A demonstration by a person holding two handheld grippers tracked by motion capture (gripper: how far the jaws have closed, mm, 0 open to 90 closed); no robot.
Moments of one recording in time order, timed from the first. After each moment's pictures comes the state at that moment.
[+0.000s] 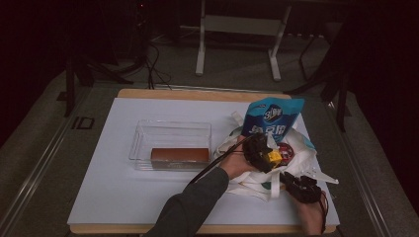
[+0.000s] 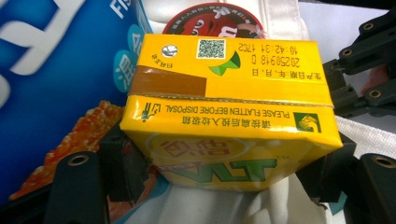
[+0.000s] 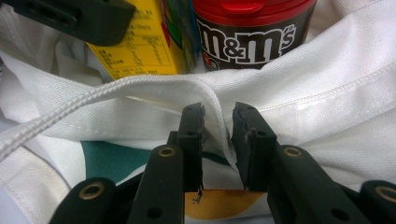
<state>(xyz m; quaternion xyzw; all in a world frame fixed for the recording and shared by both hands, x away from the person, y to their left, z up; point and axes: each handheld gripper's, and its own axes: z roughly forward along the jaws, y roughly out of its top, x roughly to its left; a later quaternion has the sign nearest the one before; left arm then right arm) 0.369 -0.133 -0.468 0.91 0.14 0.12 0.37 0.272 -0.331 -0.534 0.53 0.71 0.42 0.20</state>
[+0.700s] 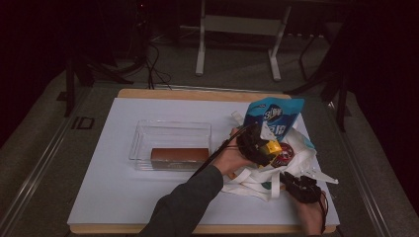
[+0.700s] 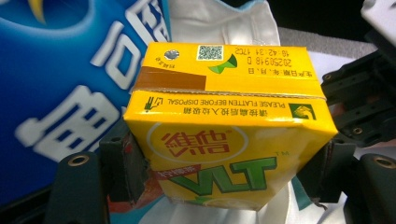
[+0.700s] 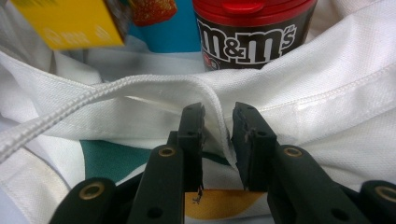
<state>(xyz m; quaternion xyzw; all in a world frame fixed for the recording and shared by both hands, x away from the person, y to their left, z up) 0.358 -0.104 -0.420 0.88 0.17 0.13 0.41 0.272 -0.330 -0.534 0.53 0.71 0.42 0.20</state>
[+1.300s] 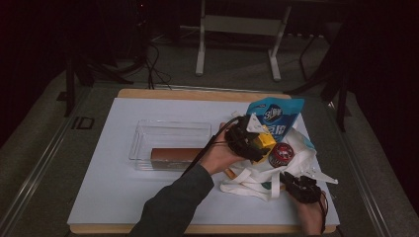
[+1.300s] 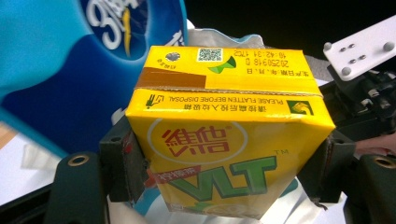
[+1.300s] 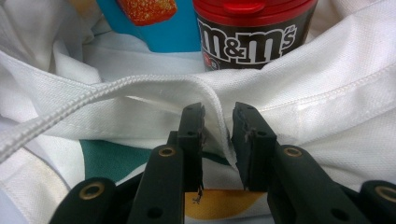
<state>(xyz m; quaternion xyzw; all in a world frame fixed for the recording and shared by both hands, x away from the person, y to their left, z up) 0.345 -0.065 -0.384 0.87 0.19 0.13 0.44 0.272 -0.330 -0.534 0.53 0.71 0.41 0.20</state>
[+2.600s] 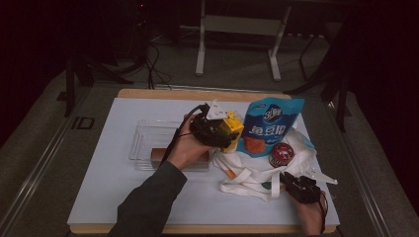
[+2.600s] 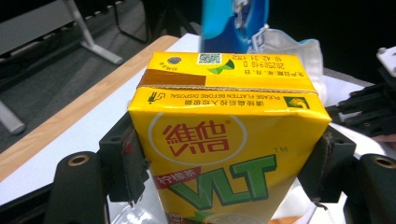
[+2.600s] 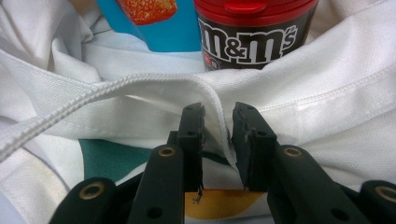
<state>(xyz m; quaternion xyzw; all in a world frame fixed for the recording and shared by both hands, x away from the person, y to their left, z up) 0.351 0.017 -0.368 0.84 0.26 0.18 0.45 0.272 -0.329 -0.534 0.53 0.71 0.41 0.21</state>
